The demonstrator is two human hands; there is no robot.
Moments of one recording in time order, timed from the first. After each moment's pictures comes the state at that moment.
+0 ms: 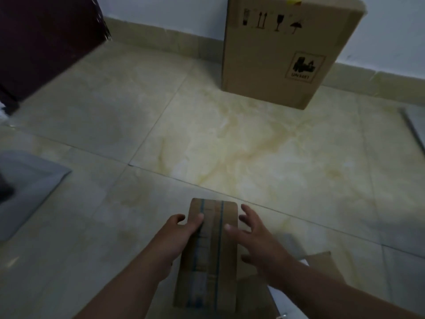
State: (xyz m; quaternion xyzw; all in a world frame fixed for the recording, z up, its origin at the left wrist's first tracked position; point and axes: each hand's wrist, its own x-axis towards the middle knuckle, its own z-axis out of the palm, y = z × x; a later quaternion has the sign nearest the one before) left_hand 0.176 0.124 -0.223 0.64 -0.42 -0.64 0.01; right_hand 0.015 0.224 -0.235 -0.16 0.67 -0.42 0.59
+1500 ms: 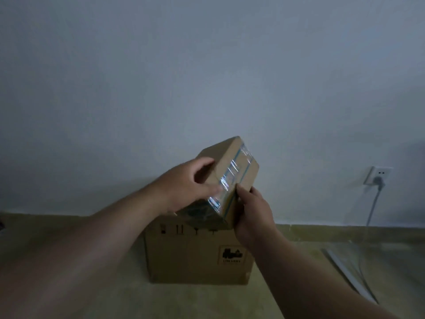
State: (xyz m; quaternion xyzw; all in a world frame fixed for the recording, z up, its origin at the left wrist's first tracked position) left_hand -0.192 -0.214 0.132 0.18 -0.89 -0.38 0.15; right_hand -0.312 -0.095 0.067 -0.07 0.46 -0.81 0.35
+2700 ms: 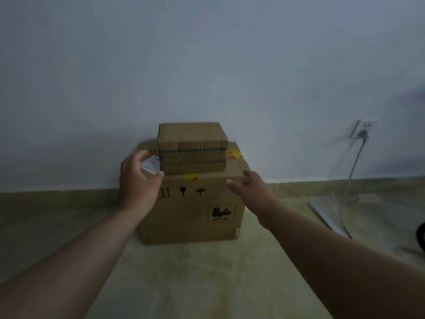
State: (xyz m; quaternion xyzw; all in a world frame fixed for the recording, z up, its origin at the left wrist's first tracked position) left_hand -0.195 -0.243 -0.008 0.39 -0.76 -0.37 0.37; right_hand -0.340 -0.047 0.005 -0.19 0.79 -0.53 0.24
